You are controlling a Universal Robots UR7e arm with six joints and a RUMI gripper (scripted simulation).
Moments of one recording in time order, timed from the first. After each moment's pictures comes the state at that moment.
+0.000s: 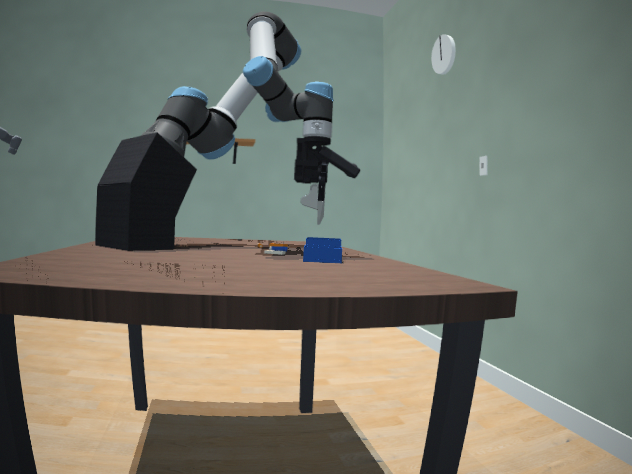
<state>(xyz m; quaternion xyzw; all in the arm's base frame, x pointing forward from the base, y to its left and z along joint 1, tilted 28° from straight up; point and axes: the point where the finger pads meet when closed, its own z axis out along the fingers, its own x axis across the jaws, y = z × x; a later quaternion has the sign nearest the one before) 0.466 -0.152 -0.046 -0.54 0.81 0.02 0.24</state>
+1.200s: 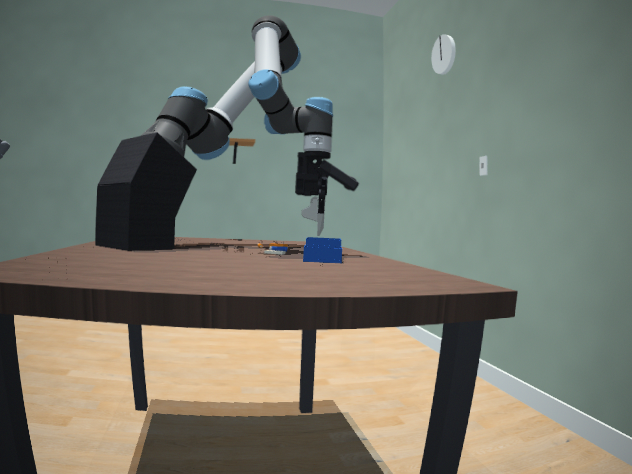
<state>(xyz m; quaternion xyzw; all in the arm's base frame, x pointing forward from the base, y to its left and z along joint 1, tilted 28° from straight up) 0.492 -0.101 -0.052 -0.54 0.81 0.02 0.24</state>
